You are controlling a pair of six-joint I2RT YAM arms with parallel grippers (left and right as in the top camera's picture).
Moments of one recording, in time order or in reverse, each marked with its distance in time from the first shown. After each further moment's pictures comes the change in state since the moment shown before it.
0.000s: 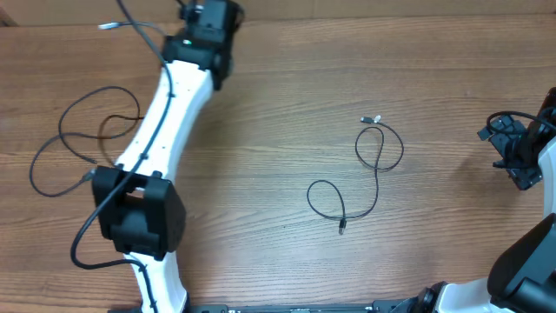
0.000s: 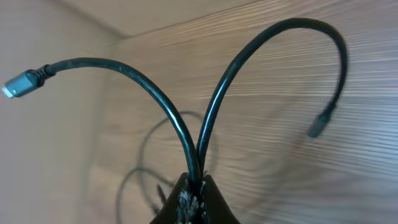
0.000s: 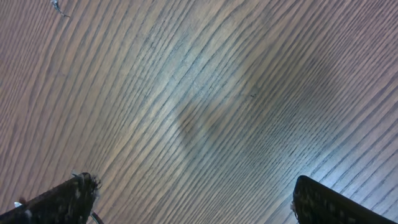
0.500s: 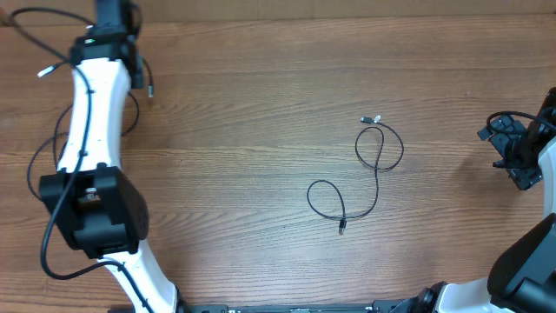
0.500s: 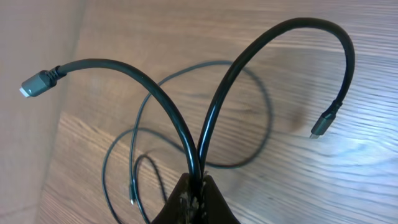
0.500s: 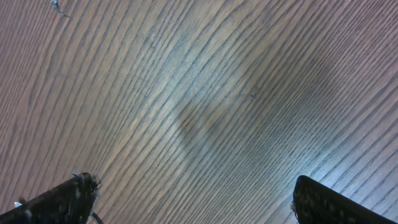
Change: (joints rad) left arm 0.354 0.000 0.000 -0.082 0.314 0.010; right arm 0.000 0.000 0.000 0.000 0.000 0.000
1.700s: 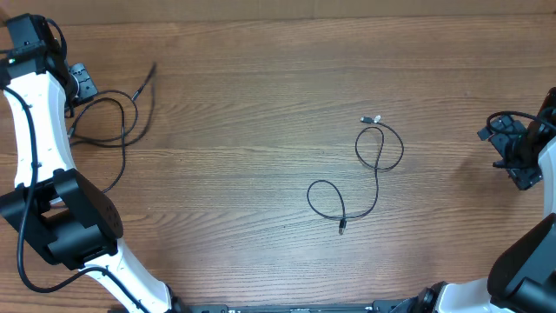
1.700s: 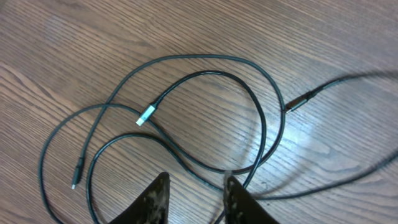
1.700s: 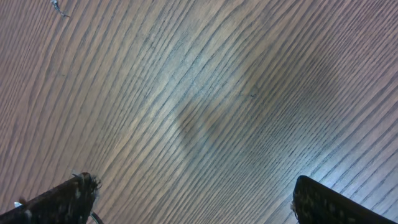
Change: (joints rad) left arm 0.251 0.000 0.000 -0.001 0.336 -0.095; right arm 0.000 0.000 0.000 0.000 0.000 0.000
